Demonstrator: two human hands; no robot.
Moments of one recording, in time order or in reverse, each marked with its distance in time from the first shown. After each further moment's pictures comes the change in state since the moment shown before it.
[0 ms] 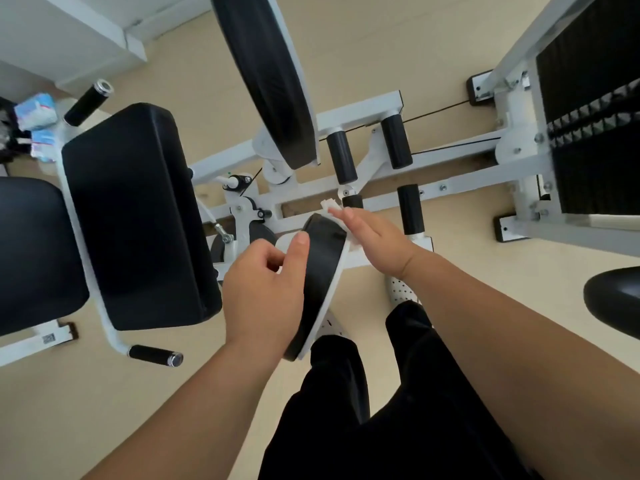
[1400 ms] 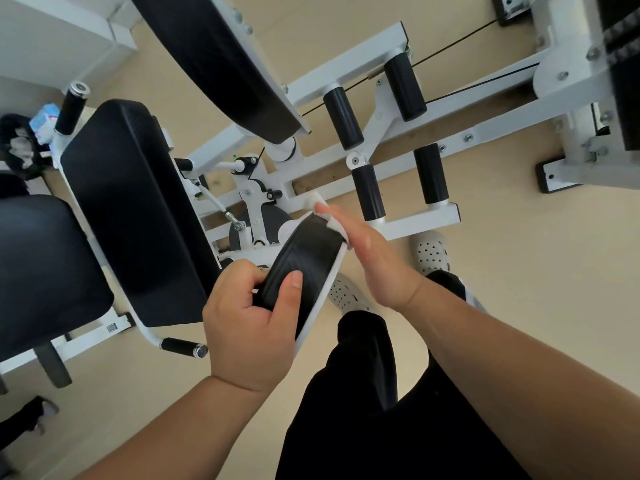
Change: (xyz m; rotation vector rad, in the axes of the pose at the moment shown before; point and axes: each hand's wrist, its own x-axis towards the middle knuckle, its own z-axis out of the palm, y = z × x) left_hand -0.010 -0.032 0.012 0.216 0.094 0.388; right_hand -0.019 0.045 0.048 0.287 0.001 -0.215
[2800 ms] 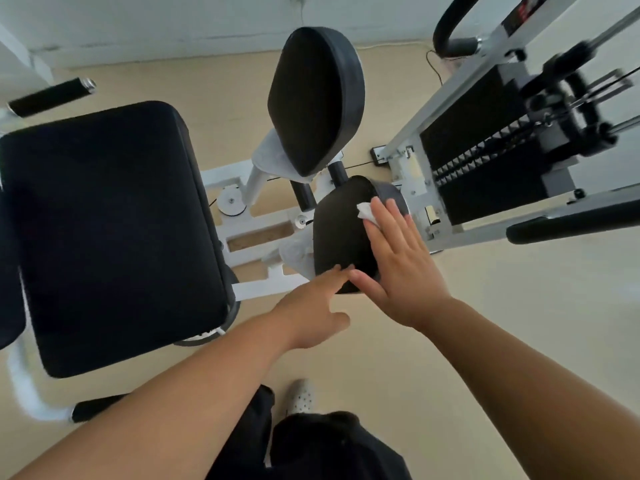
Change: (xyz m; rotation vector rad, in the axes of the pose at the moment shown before) left_hand -0.011 -0.159 -0.032 -0.337 -1.004 0.400; right_hand -0.061 -0.114 0.155 -1.602 0.366 0.119
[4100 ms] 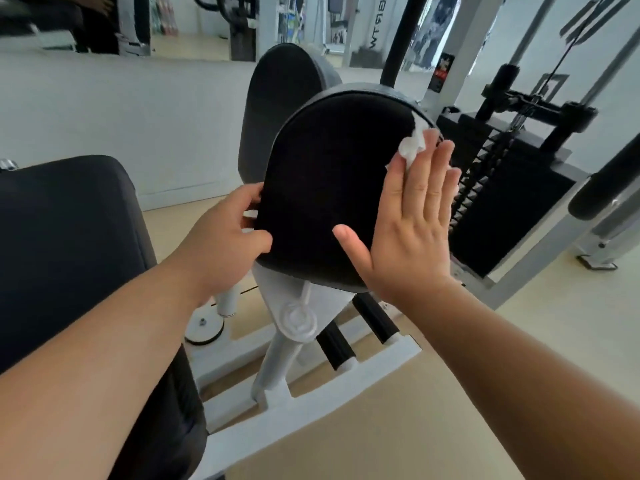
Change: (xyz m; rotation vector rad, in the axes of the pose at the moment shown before) left_hand 0.109 -0.127 -0.100 -0.050 0.662 0.532; right_hand 0.101 -0.013 0.162 -0.320 0.980 0.376
